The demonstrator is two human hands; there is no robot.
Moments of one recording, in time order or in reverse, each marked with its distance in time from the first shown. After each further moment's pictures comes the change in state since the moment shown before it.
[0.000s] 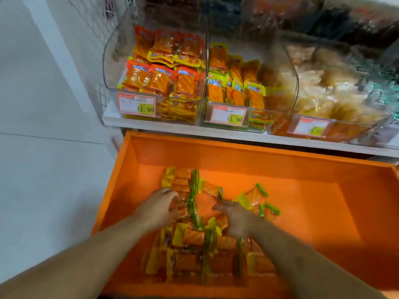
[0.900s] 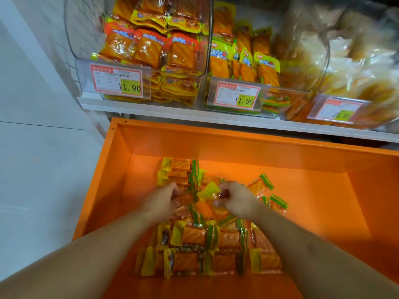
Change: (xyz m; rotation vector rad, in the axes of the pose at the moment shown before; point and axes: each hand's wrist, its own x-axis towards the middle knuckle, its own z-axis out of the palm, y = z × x) left_hand 0.039 -0.003 0.035 -0.206 -0.028 -0.143; right_hand 0.040 0.010 -0.003 0.533 0.158 0.171
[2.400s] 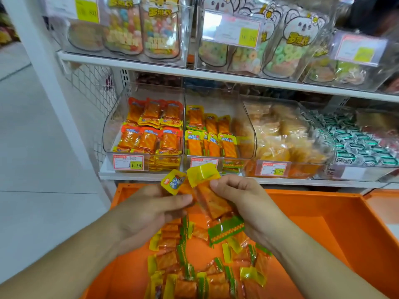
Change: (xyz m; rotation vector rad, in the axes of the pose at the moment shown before) left_hand -0.164 0.158 -0.181 -1.225 -0.155 0.297; right_hand -0.181 -0.164 -0.140 0.994 0.149 -0.373
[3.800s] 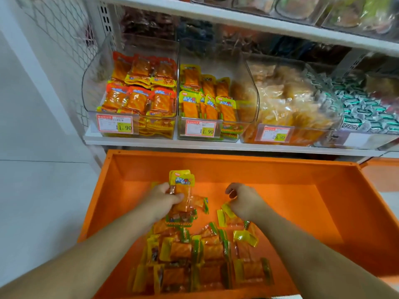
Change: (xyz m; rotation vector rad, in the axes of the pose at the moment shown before) left_hand 0.059 -0.125 -0.036 0.575 0.288 -0.280; right_hand 0.042 0.147 -0.093 -1.218 0.072 0.326
